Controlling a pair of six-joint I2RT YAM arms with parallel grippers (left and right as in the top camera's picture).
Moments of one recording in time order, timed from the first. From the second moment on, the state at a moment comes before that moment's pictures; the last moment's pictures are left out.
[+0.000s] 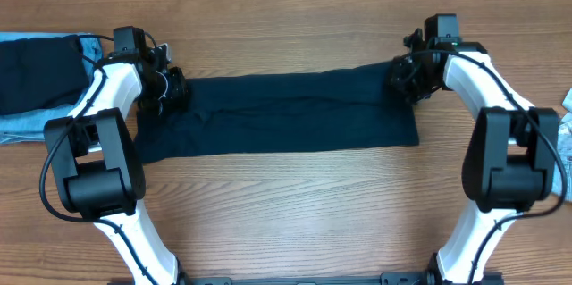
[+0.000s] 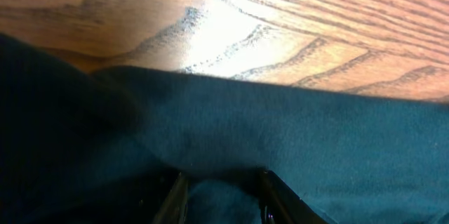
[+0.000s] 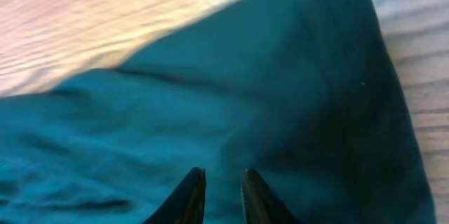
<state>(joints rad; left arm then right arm) 0.17 2.10 1.45 -0.64 0.30 -0.10 -0.03 2.07 1.47 -0.70 -0.34 0.23</state>
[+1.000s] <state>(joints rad) 0.16 2.10 1.45 -0.60 0.34 -0.10 -0.09 2.11 1.49 -0.79 -0.08 0.29</state>
